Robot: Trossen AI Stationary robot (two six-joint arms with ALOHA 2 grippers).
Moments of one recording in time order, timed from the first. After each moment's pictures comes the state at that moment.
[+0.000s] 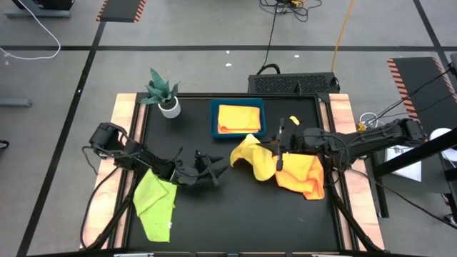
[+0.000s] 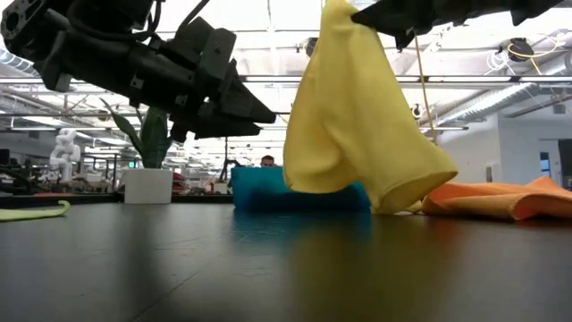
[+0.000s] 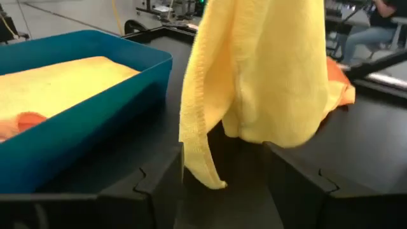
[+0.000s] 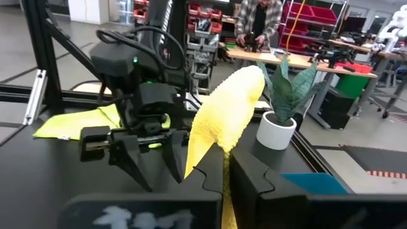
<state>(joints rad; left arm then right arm) -0.33 1.73 0.61 0.79 -0.71 -0.39 0.09 1.01 0.57 0.32 0.21 -0.11</state>
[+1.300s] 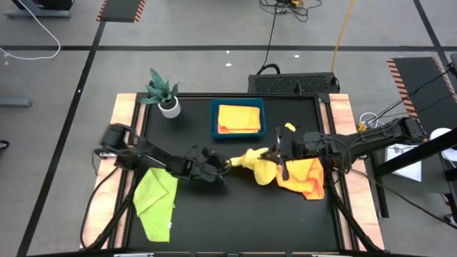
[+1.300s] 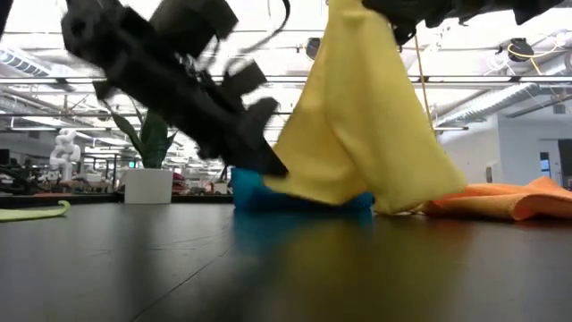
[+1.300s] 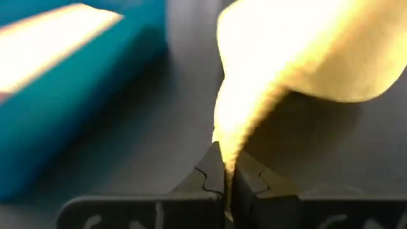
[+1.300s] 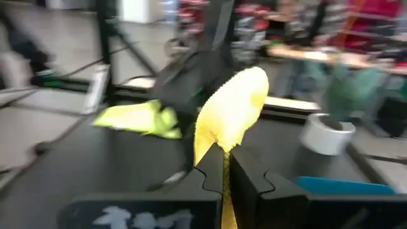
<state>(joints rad) -0.23 1.84 0.80 0.42 -0.60 -0.37 0.14 1.00 0.57 0.28 0.05 -0.09</state>
